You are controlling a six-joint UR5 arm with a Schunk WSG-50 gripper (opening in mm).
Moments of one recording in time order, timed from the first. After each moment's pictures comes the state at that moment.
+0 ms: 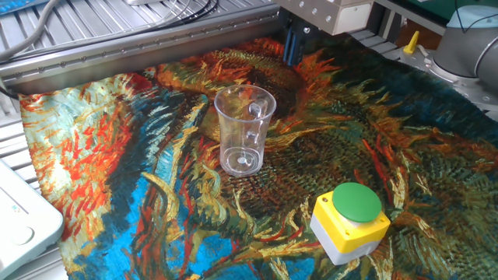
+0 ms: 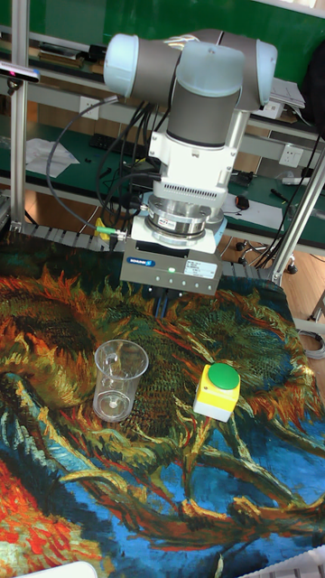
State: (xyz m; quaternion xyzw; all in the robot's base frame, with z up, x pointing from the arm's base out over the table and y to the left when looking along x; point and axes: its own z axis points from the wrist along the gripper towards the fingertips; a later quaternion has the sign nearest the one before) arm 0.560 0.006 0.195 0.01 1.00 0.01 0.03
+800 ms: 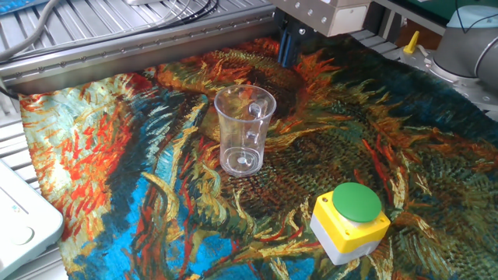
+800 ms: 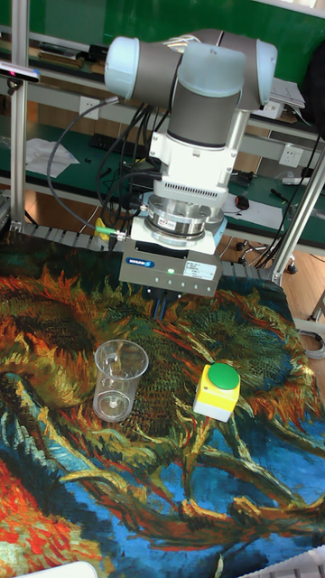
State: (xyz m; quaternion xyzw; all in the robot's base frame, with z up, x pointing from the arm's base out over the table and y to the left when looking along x) arm 0.562 0.002 0.194 0.01 1.00 0.00 0.04
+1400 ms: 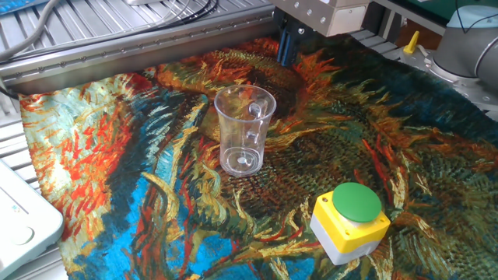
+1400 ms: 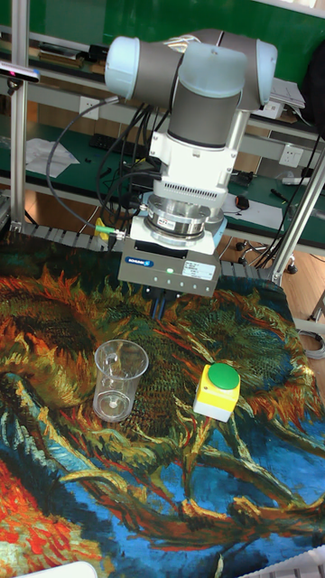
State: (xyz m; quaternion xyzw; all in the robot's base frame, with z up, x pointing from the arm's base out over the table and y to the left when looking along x) arm 0.560 0.000 0.194 0.01 1.00 0.00 0.03
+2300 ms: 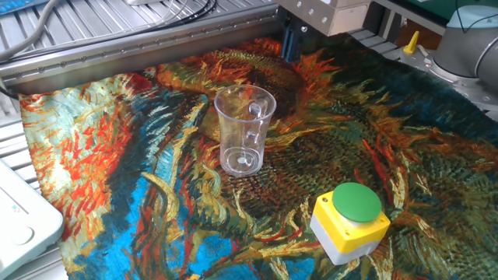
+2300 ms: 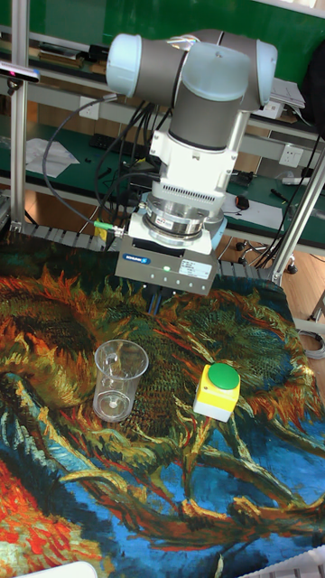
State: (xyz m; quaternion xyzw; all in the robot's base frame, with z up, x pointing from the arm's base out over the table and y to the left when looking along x) arm 0.548 -0.009 0.194 0.02 1.00 -0.02 0.01
